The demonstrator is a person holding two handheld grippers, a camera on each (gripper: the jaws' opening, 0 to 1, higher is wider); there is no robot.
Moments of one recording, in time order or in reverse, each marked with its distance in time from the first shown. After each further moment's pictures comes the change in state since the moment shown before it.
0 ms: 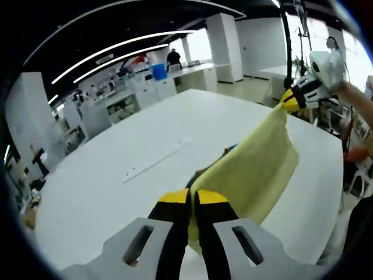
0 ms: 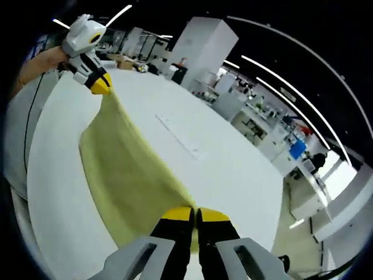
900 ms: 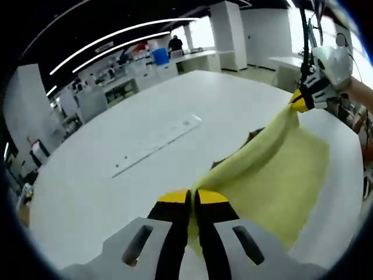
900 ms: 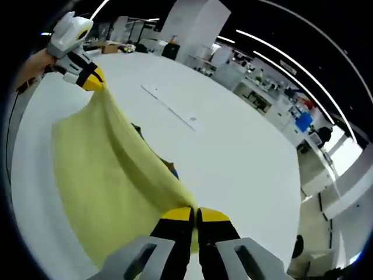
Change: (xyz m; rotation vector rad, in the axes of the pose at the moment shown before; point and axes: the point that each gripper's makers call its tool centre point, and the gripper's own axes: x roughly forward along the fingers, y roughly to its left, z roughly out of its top) left arm 0.103 0.029 -0.052 -0.037 0.117 -0.006; right arm 0.104 0.005 -0.054 0.111 0.164 0.069
